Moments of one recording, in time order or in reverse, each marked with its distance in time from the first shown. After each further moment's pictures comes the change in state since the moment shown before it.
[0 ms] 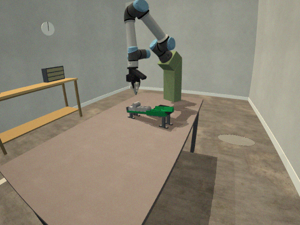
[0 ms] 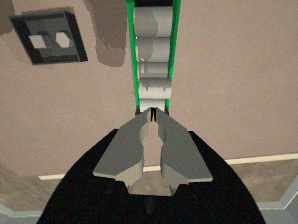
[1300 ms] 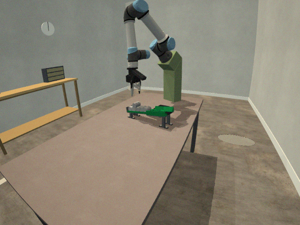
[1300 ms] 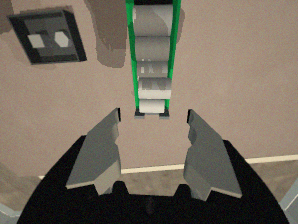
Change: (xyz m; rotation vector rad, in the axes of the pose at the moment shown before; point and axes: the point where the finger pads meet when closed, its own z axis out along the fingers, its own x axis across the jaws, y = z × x) arm 0.001 0.001 0.004 0.001 -0.004 -0.001
